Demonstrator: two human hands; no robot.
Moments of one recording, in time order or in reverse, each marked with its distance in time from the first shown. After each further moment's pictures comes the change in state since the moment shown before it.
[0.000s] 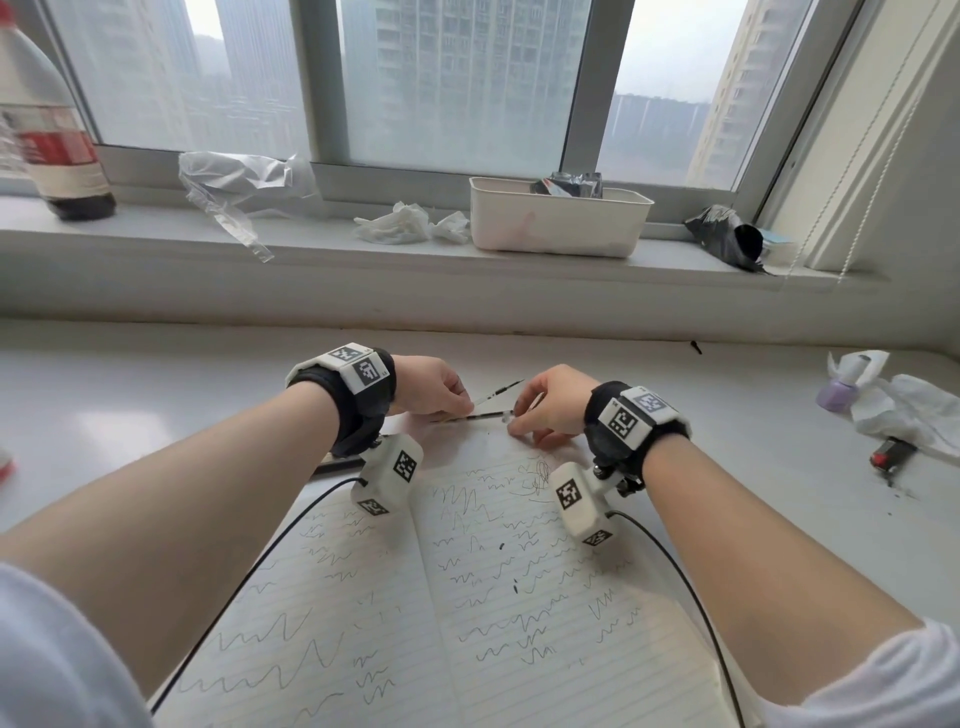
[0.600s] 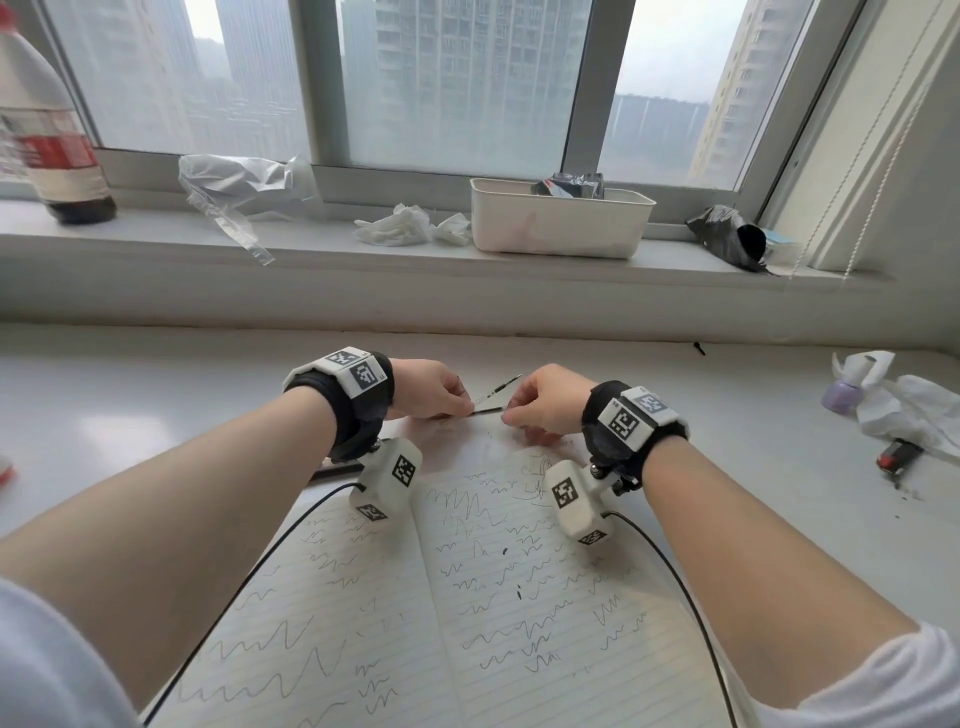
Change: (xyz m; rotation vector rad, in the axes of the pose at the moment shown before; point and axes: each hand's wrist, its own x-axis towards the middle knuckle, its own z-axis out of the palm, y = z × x) left_hand -0.001 -0.002 -0.001 0.051 0.018 0.023; right_hand 0.009 -0.004 0.002 -0.155 -0.021 -0.098
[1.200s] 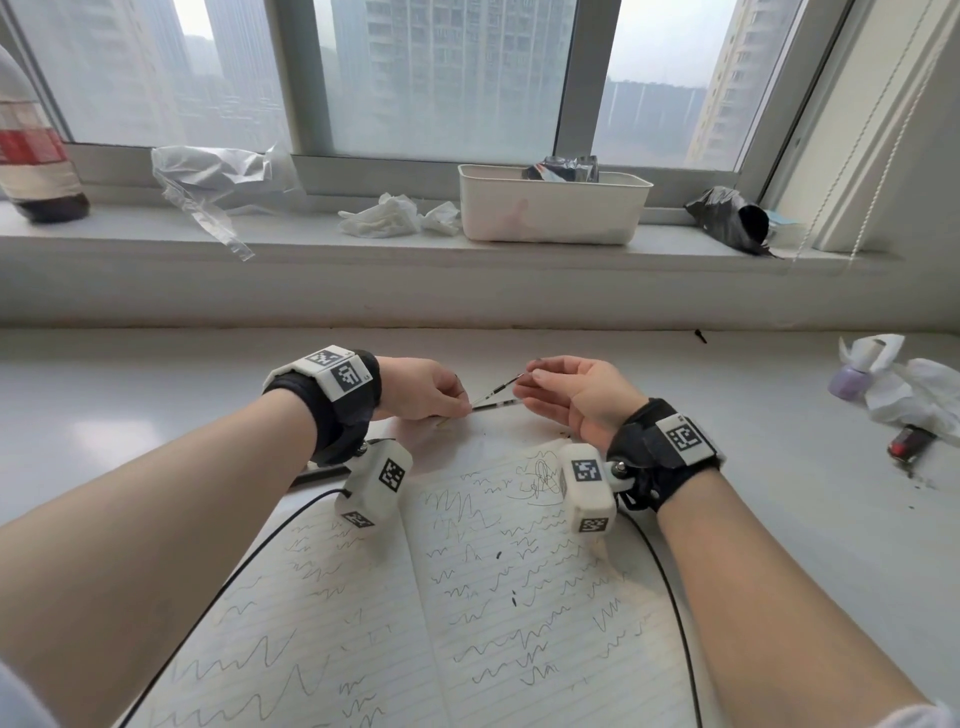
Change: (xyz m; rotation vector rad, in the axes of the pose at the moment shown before) left_hand 0.006 -0.002 0.003 -0.006 -0.066 0.033; right_hand -0.006 0.036 0.003 1.210 0.082 -0.082
